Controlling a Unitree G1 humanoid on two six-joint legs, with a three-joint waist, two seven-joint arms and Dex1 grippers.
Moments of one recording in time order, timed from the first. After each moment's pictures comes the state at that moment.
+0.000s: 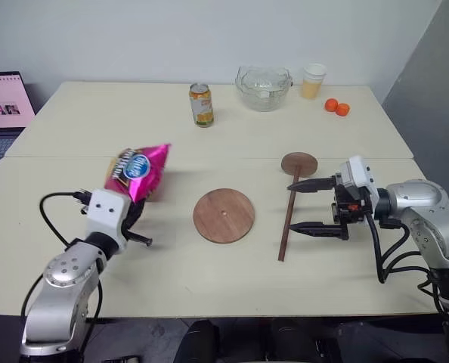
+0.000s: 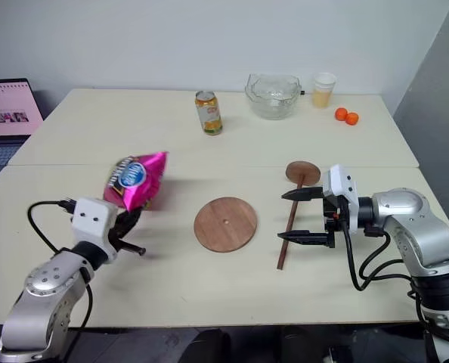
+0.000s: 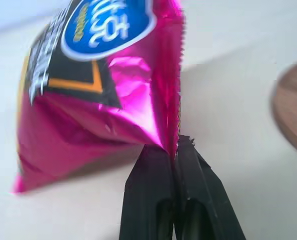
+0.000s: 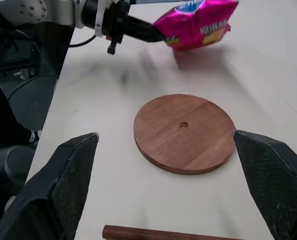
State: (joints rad) left arm 0.03 0.56 0.28 -0.40 -0.21 0.44 -0.34; right arm -0.45 -0.75 0.04 -0.21 0.53 0.47 1.24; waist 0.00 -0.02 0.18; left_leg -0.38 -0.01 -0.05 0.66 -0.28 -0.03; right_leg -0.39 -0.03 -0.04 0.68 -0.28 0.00
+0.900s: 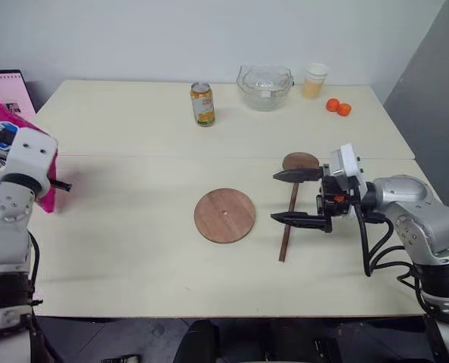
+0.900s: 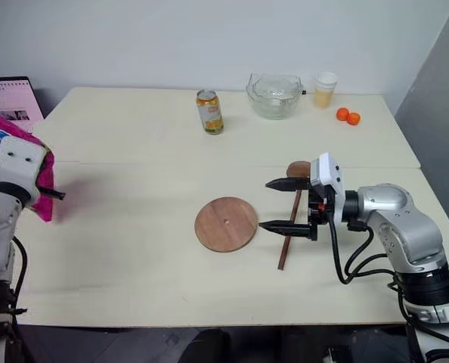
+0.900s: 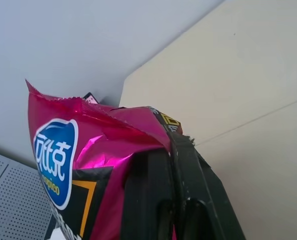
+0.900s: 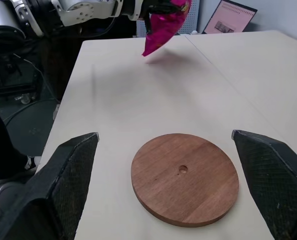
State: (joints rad) left arm -0.39 0.88 0.29 0.29 0.06 0.21 -0.30; right arm -0.50 -0.66 0.05 -0.27 0.57 0.53 1.15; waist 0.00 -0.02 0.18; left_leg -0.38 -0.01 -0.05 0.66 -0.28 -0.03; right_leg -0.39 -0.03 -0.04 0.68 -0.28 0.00
